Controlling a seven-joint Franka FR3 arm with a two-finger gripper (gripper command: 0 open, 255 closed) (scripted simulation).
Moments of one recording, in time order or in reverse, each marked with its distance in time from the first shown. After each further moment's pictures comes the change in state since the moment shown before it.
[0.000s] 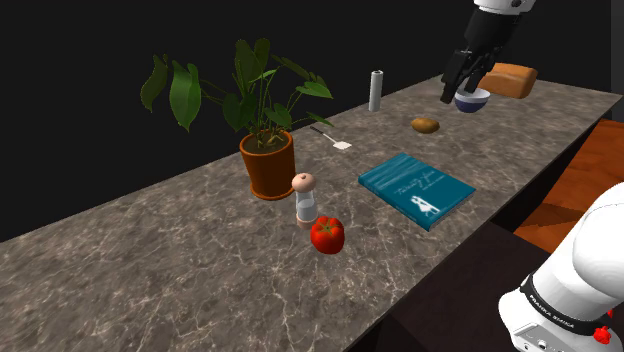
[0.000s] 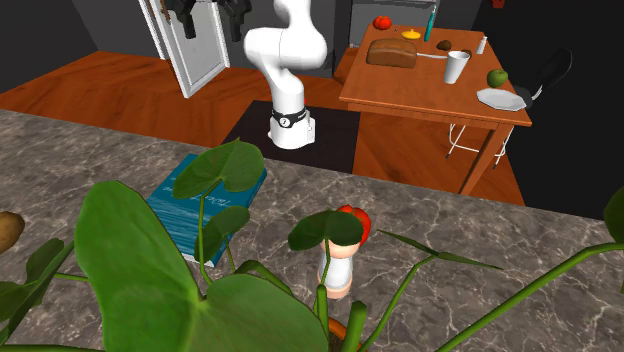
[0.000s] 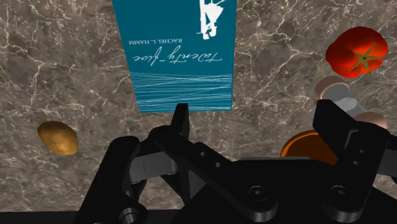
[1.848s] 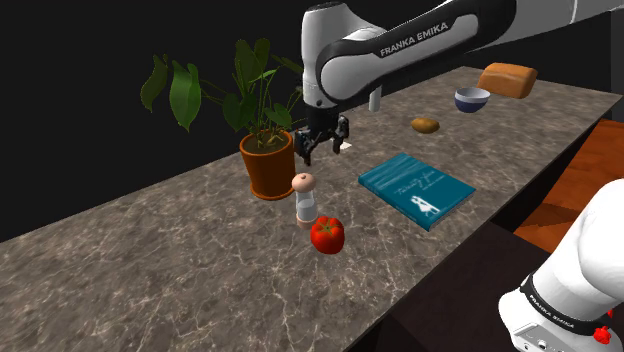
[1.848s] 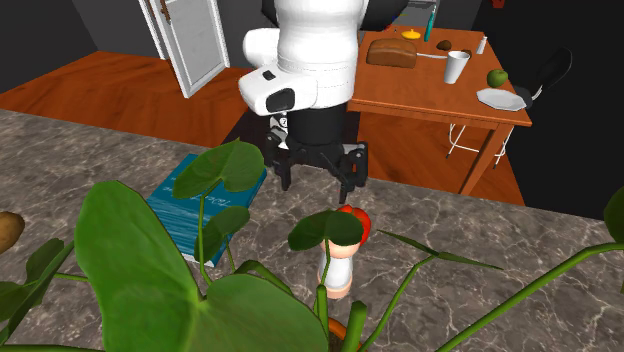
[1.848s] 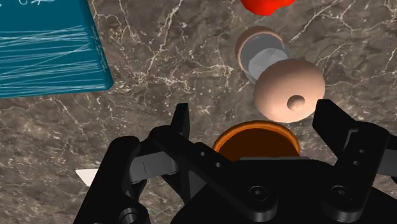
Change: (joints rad) arm 0.102 0.793 0.340 0.331 -0.010 0.386 0.490
